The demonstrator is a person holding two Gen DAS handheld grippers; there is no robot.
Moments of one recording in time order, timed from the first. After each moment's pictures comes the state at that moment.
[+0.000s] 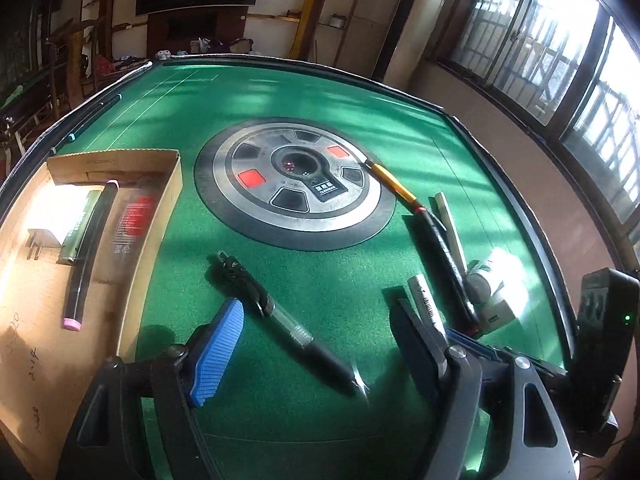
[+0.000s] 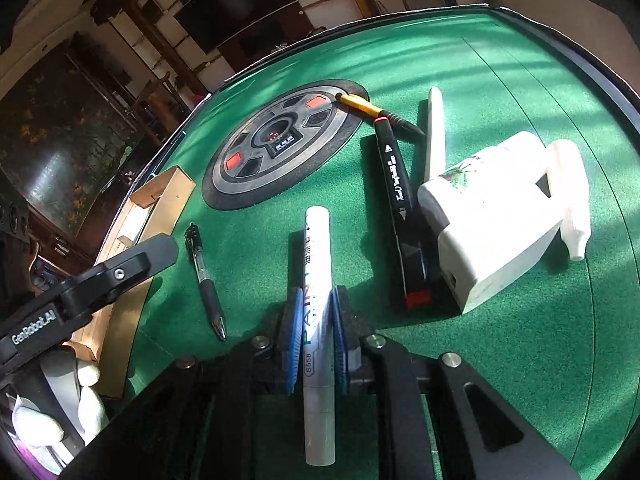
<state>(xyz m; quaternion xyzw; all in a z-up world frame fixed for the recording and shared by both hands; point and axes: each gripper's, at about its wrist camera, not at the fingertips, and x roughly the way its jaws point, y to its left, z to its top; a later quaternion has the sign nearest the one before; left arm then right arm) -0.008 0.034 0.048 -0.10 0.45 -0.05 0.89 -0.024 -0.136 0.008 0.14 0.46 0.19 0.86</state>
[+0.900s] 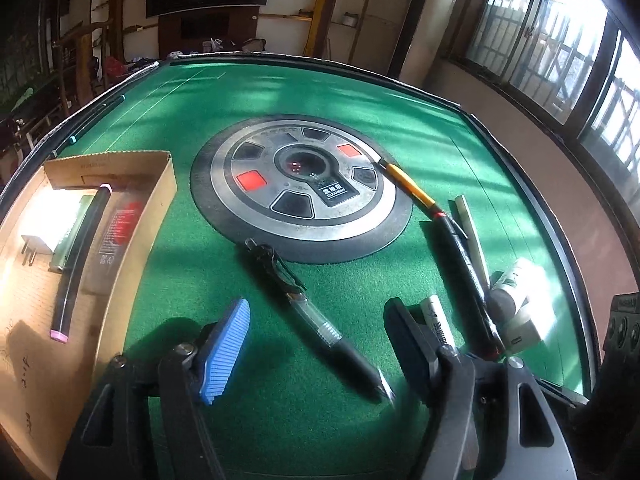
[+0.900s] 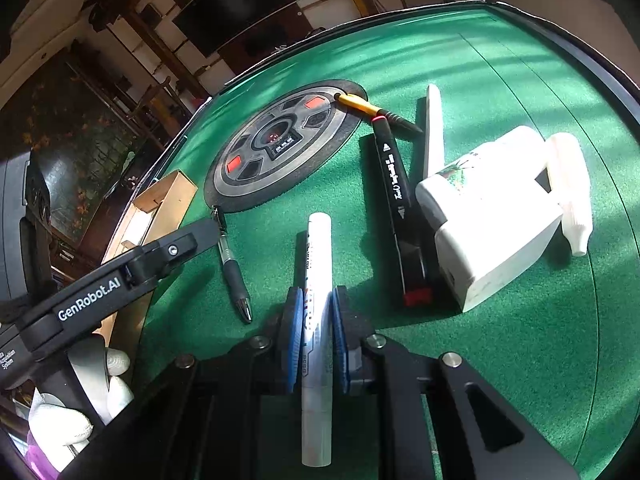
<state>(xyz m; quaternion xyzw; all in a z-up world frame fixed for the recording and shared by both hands) 0.011 0.018 0.038 -0.09 0.45 -0.02 0.89 -0.025 -0.140 0.003 0.16 0.46 0.19 0.85</state>
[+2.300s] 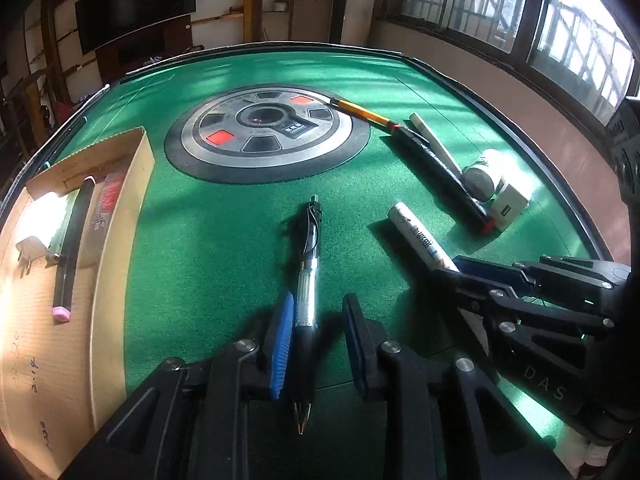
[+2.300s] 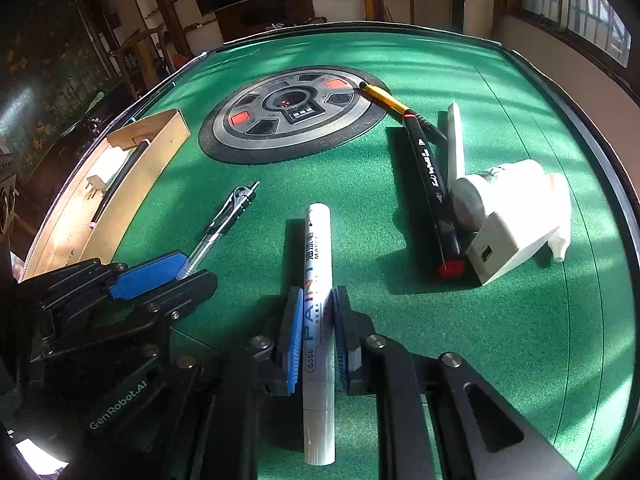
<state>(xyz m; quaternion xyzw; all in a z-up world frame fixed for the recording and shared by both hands) -0.046 0.018 0.020 0.01 0.46 -0.11 0.88 -0.050 -0.086 0.015 0.02 0.47 0.13 0.87</state>
